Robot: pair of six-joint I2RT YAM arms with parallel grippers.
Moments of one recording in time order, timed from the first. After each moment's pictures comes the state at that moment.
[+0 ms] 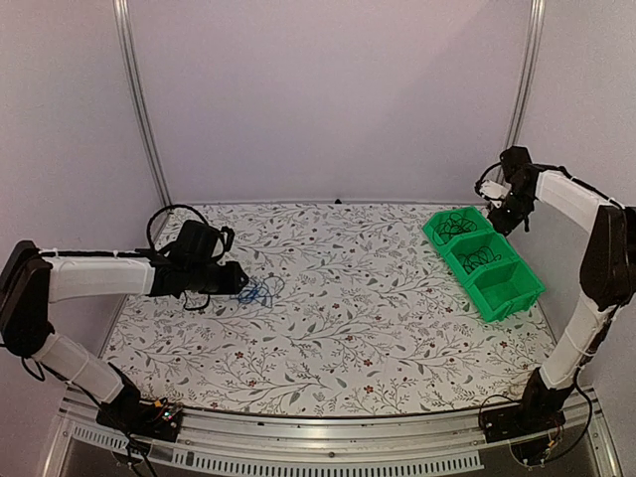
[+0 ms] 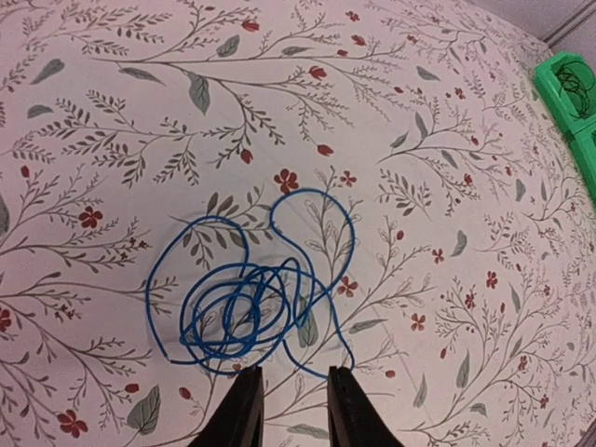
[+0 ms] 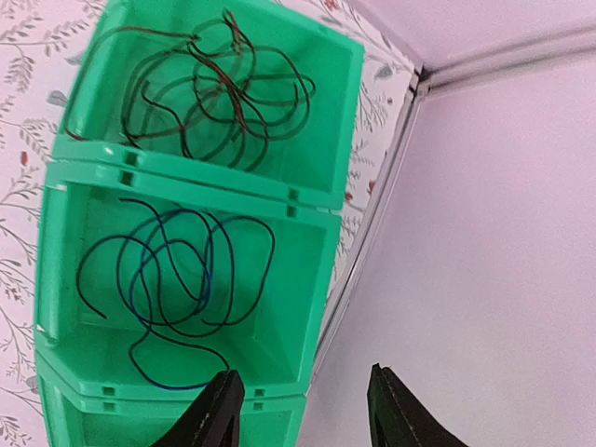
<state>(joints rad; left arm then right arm) -0.56 1.44 0.76 -0.10 -0.03 -0.46 0.00 1.75 1.51 -0.79 0.24 -0.62</state>
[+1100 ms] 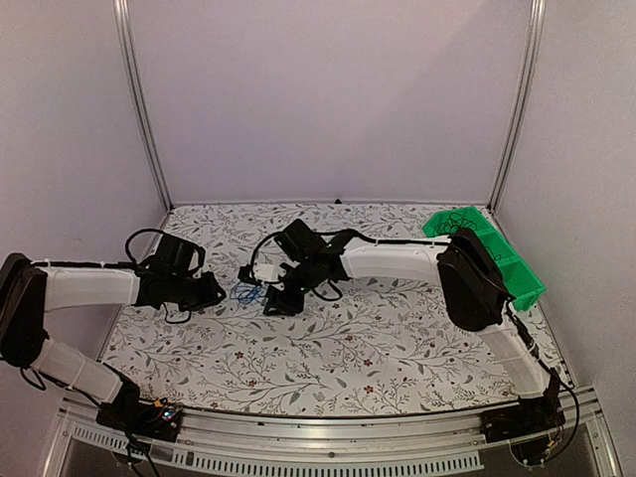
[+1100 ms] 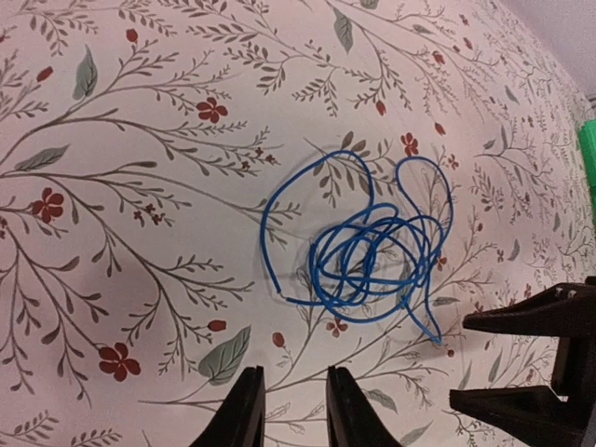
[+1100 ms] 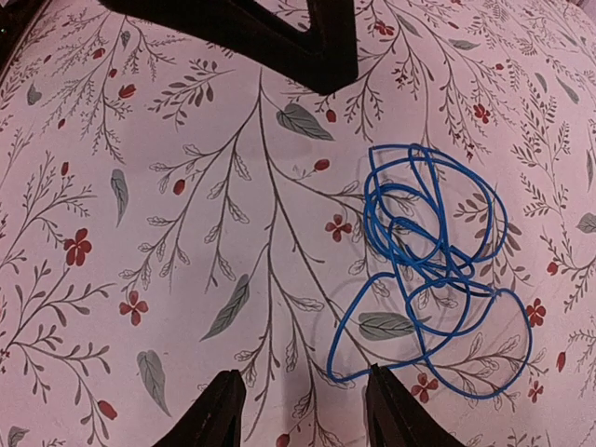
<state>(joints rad) -0.39 1.38 0.60 -0.12 0.06 -0.61 0.97 2.43 2.02 -0.47 -0.33 -0.48</state>
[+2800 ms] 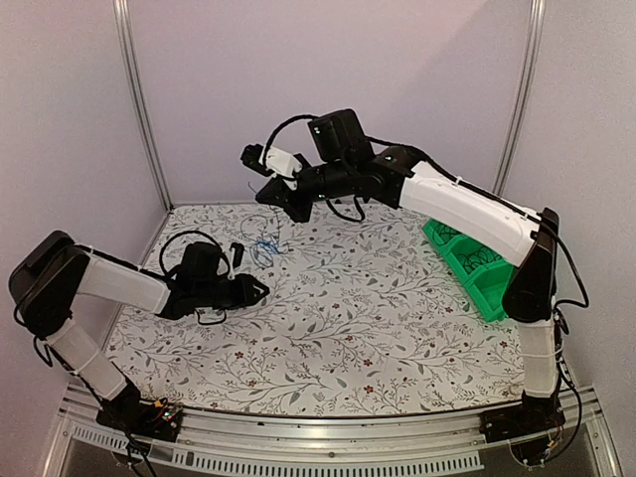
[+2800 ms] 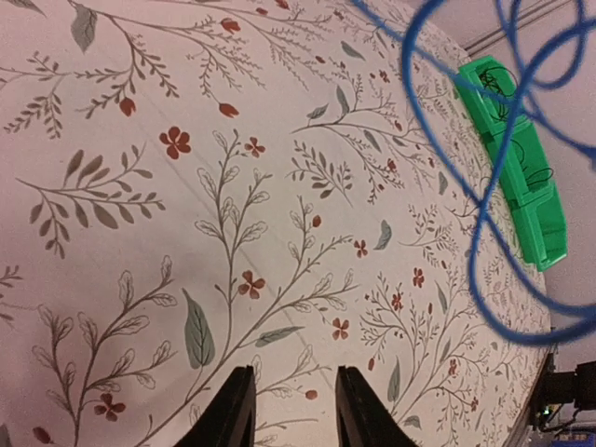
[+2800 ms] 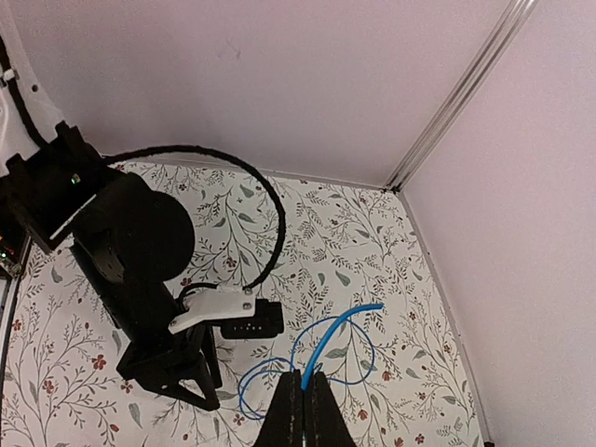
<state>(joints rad) -0.56 1.63 0.59 0.39 0.23 -0.65 0.94 2.12 2.23 -0.52 -0.28 -0.51</state>
